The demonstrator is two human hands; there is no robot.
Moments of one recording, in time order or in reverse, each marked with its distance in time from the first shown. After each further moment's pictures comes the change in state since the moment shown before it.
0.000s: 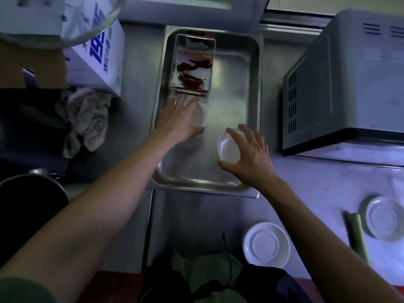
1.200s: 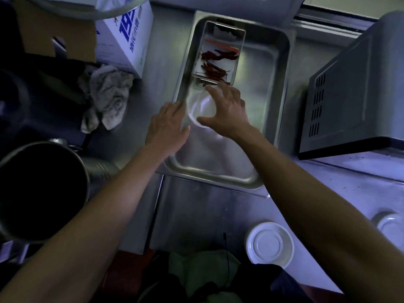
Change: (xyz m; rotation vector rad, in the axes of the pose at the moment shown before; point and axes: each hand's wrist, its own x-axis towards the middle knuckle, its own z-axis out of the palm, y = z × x) left_hand -0.076 -0.051 0.016 -0.086 0.137 -0.105; right_hand 0.119 -0.074 0.027 -0.030 -0.033 -0.153
